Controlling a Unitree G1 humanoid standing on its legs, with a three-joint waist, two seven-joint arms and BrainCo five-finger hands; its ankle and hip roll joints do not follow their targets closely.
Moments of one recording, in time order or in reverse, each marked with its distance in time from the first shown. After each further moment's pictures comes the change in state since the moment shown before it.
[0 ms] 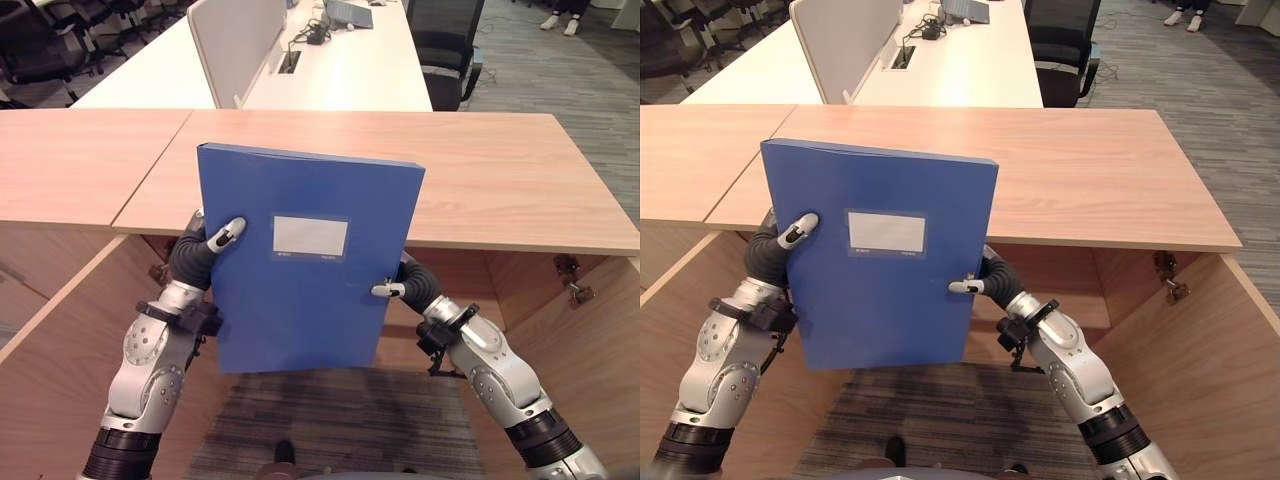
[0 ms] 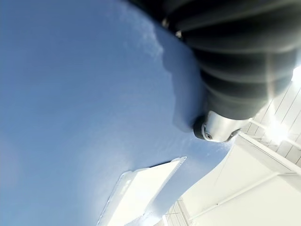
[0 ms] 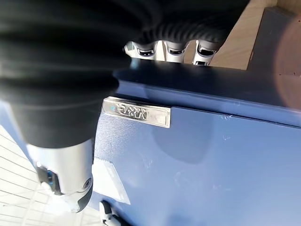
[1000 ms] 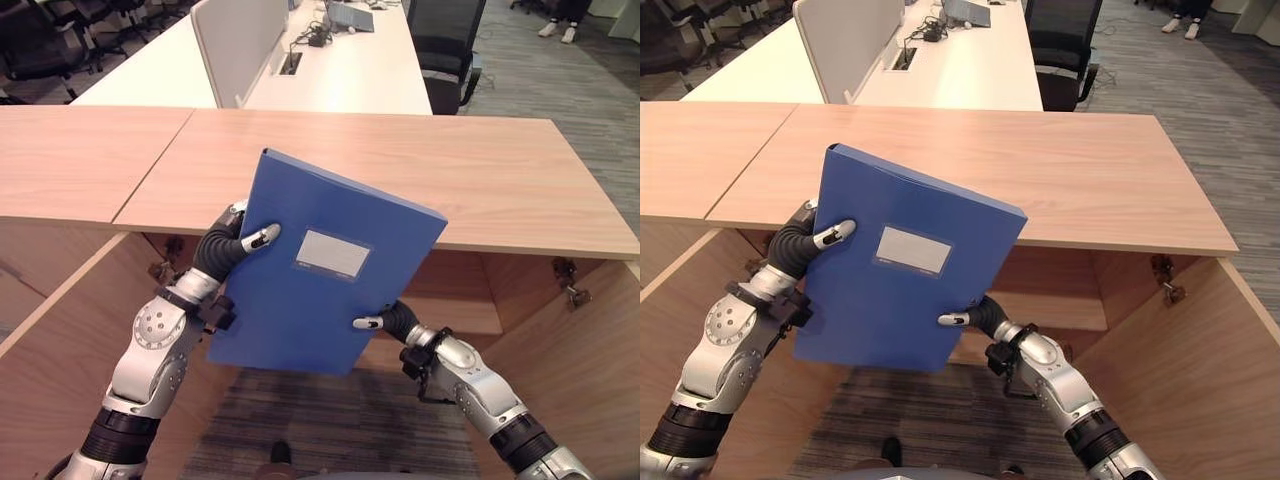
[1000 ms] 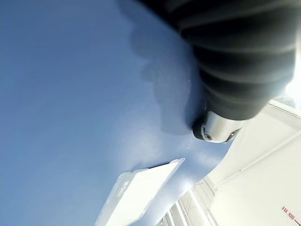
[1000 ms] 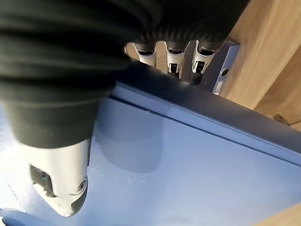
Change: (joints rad) left arm -0.085 0.076 -0.083 0.001 0.151 0.038 0.005; right arm 0.000 0.038 0.136 0.247 -0.092 0.016 0.003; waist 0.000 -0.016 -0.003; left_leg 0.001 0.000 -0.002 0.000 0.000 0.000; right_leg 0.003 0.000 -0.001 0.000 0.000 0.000
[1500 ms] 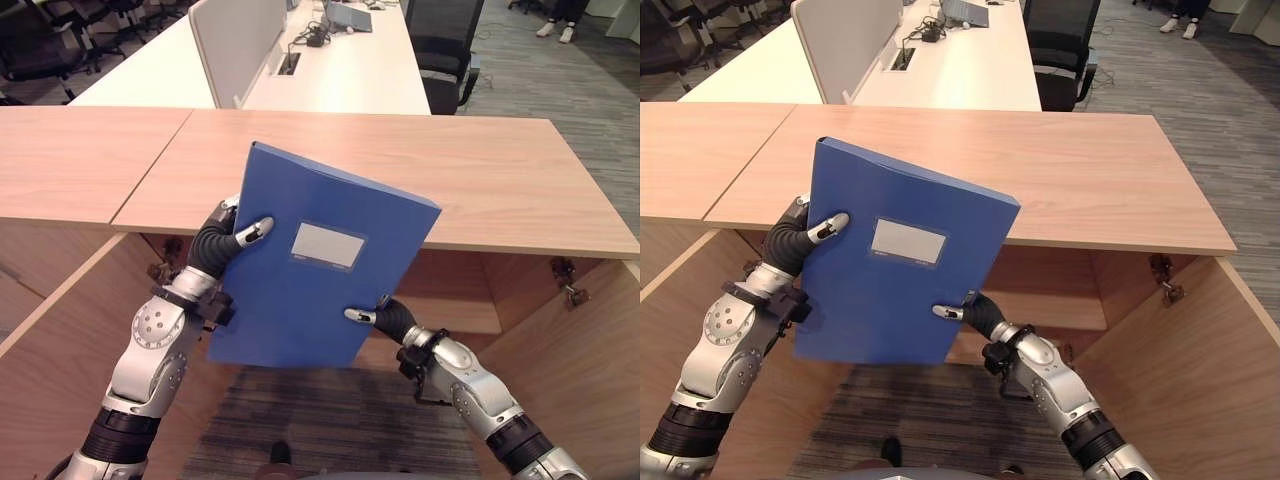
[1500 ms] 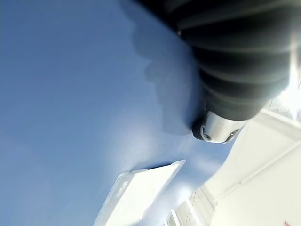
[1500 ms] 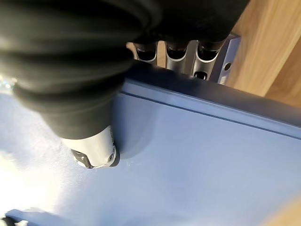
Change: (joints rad) left arm 0.000 -0.021 0.013 0.001 -0.004 -0.011 0.069; right arm 0.002 0.031 -0.011 0.000 0.092 -0.008 -0.012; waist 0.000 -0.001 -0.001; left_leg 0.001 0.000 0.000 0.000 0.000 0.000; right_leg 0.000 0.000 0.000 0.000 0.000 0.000
